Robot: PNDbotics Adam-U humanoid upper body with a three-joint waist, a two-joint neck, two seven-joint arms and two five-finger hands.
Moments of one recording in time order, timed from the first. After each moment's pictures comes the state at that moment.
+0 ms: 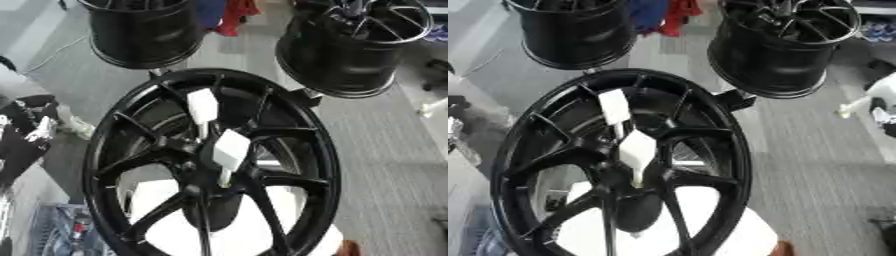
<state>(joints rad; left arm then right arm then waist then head) -0.19 0.21 0.21 -1.69 -0.17 -0.07 -0.19 -0.10 -0.65 -0.20 -1.51 0.22 0.11 -0.09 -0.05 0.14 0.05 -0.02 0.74</state>
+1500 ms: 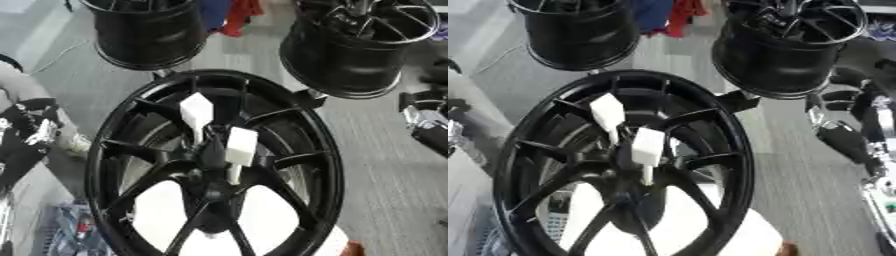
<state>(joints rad) -0.20 0.20 0.21 -1.69 -0.16 -0.07 -0.19 -0.11 -0.40 0.03 -1.83 -0.01 -0.05 -0.22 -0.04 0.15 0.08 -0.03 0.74</state>
